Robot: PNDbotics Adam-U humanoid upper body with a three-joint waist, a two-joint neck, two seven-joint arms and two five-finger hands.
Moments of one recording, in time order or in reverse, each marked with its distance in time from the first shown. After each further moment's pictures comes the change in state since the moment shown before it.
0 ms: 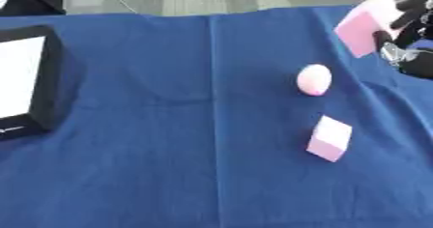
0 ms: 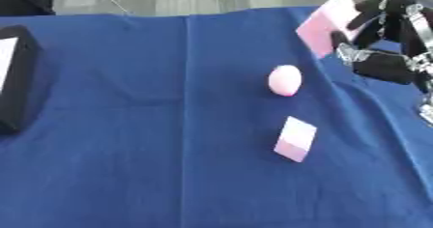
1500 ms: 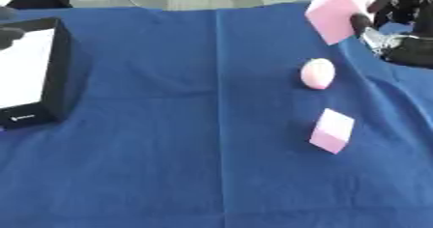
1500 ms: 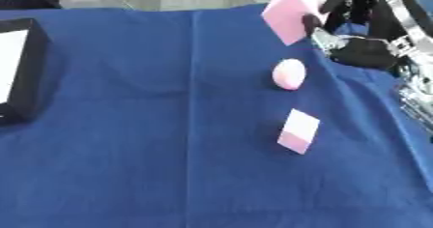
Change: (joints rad) left arm -0.109 0.133 -0.085 -0.008 -0.068 0.048 -0.110; right arm -0.202 0.119 0.136 0.000 0.003 -0.043 0.149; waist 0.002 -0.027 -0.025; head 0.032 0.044
